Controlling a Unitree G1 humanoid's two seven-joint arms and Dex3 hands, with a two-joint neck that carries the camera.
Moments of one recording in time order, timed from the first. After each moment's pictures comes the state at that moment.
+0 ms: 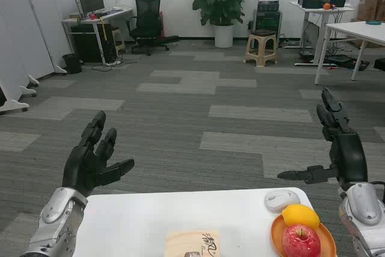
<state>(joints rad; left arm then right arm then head) -0.31 0.28 0.02 0.61 -0.57 -0.52 -0.27 -0.37 -0.51 0.15 0.56 0.28 -0.67 -0.18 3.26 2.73</state>
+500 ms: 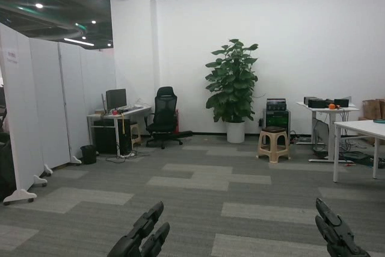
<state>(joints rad) -0.40 0.24 -0.11 0.59 -0.53 -0.46 -0.36 -0.32 -0.47 0.19 0.47 0.28 -0.66 -0.13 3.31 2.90</state>
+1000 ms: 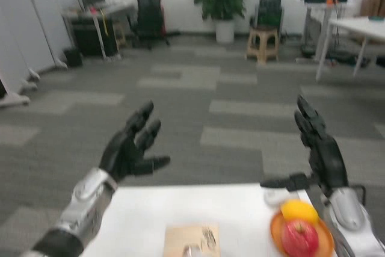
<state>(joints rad) -0.40 0.24 -0.12 0.60 -0.53 -0.46 -0.36 -0.32 -0.47 0.21 0.49 0.28 -0.66 -0.13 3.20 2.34</state>
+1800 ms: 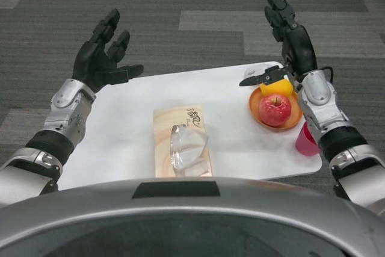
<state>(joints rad) -0.40 0.30 -0.24 0.75 -0.63 -0.46 -0.36 -0.32 -0.47 0.26 0.59 0.28 -0.65 -0.02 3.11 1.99</state>
